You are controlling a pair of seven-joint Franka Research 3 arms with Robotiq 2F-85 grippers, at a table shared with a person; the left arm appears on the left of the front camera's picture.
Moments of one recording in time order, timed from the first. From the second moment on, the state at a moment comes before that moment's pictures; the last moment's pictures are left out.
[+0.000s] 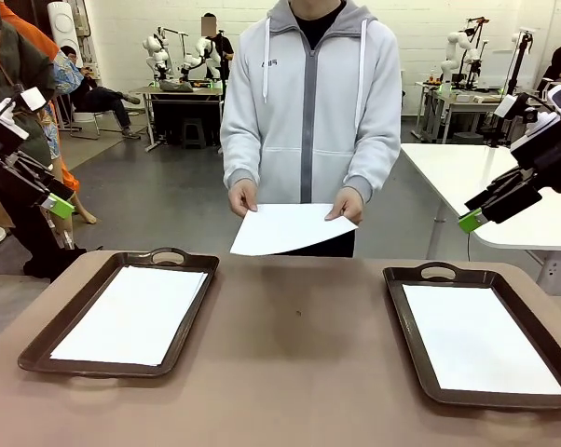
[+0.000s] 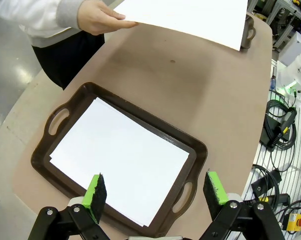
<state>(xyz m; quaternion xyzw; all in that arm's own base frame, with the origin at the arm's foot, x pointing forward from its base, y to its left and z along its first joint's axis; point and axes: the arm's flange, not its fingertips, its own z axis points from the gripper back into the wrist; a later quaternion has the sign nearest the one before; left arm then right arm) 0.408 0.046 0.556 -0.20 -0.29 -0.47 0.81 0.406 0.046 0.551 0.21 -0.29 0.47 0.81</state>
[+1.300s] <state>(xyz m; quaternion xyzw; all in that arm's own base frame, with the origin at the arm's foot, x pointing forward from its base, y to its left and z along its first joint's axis) 0.408 0.046 0.556 -0.20 -0.29 -0.47 0.81 0.406 0.046 0.551 0.21 -0.29 0.47 0.81</state>
